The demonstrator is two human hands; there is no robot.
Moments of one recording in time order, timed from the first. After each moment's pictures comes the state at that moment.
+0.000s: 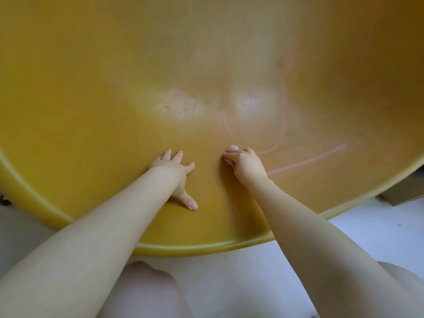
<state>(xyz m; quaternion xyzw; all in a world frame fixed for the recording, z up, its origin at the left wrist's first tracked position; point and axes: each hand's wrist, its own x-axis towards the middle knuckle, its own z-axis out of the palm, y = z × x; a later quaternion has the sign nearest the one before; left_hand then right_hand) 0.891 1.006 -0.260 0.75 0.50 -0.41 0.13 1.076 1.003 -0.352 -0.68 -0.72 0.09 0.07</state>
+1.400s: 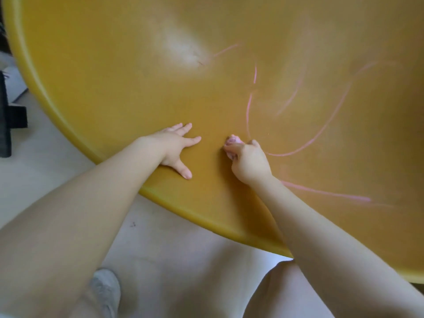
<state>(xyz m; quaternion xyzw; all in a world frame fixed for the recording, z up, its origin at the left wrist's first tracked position) 0.958 0.959 -0.287 0.65 0.67 -0.24 0.25 1.149 1.006 -0.354 -0.46 -0.86 0.19 0.11</state>
